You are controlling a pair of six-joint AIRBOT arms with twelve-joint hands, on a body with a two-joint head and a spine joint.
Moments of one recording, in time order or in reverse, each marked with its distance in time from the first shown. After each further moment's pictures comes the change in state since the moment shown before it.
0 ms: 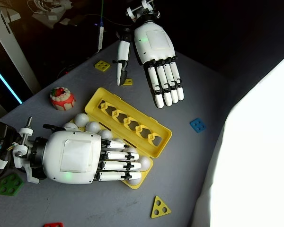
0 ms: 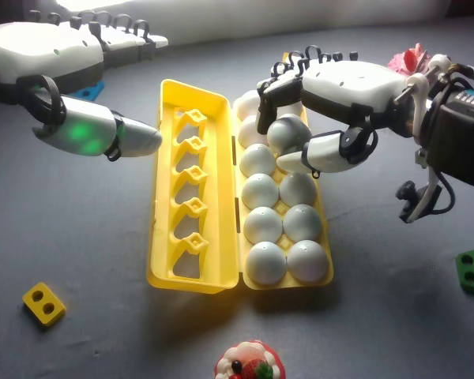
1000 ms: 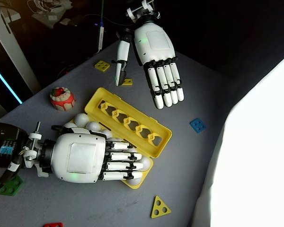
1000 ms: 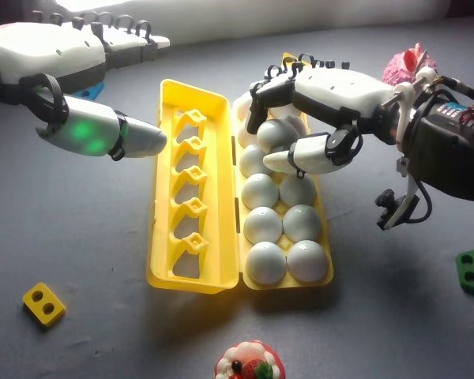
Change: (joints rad) left arm 0.000 -0.006 0.004 0.000 0.002 0.000; right arm -0.038 -0.074 0.076 0.002 0.055 0.085
